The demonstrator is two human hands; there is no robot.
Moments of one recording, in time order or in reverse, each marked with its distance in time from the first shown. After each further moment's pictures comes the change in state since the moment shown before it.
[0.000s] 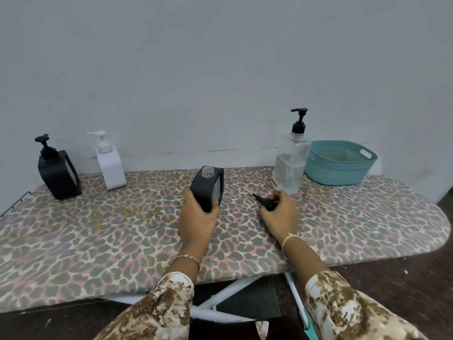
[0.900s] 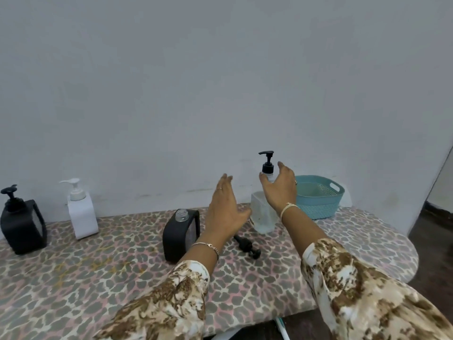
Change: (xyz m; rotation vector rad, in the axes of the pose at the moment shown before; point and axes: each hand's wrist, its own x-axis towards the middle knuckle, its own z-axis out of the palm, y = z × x) left_hand 0.038 0.128 0.050 0.048 -0.338 0.484; right_hand 0.107 -0.072 -0.089 0.036 0.163 -0.079
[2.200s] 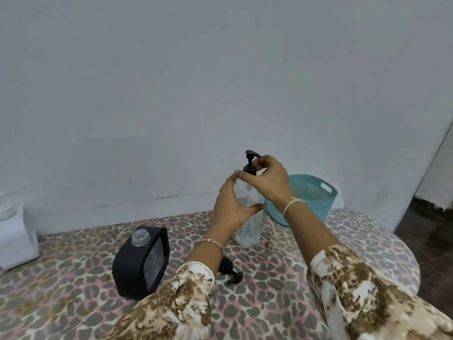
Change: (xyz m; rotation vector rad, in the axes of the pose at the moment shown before) left_hand 0.074 0.011 0.081 -0.433 -0.089 -0.179; right_hand 0.063 0.027 0.002 0.207 -0.118 -0.050
